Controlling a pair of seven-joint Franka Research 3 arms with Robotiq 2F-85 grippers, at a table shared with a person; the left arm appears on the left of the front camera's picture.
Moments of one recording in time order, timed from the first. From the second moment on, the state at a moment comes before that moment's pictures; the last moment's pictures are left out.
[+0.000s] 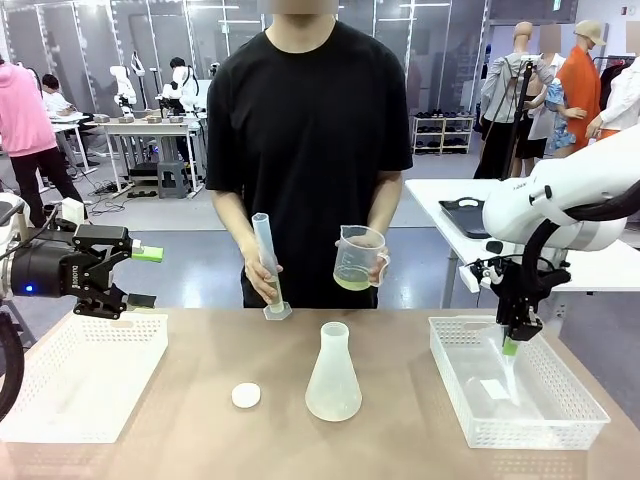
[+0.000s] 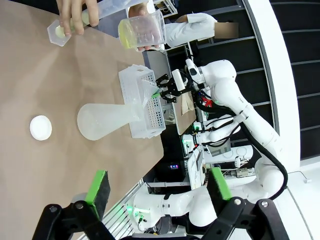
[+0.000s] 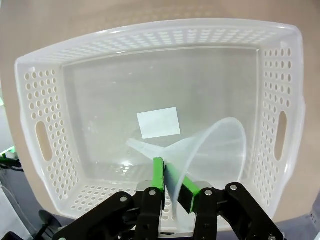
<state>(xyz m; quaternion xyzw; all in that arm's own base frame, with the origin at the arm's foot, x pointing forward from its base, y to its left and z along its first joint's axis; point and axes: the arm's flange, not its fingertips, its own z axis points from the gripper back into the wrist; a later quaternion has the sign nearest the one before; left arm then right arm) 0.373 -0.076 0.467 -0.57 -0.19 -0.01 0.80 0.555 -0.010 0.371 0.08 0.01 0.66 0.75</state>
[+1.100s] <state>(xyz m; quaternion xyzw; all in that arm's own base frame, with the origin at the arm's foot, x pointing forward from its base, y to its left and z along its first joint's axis) 0.373 -0.076 0.467 -0.57 -0.19 -0.01 0.80 0.436 0.029 0.548 -0.21 -0.20 0.56 0.78</state>
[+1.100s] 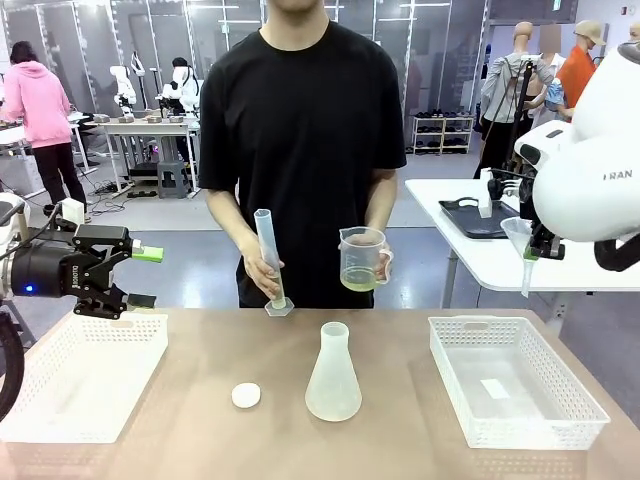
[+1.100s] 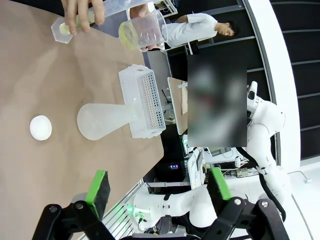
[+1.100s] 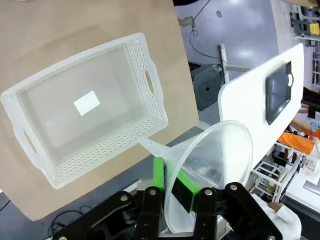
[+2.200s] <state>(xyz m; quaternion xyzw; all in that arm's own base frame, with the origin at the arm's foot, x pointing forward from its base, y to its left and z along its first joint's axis) 0.373 -0.076 0.467 -0.57 -0.19 -0.01 0.80 0.422 0.112 0.573 -0.20 -0.27 0.64 0.69</state>
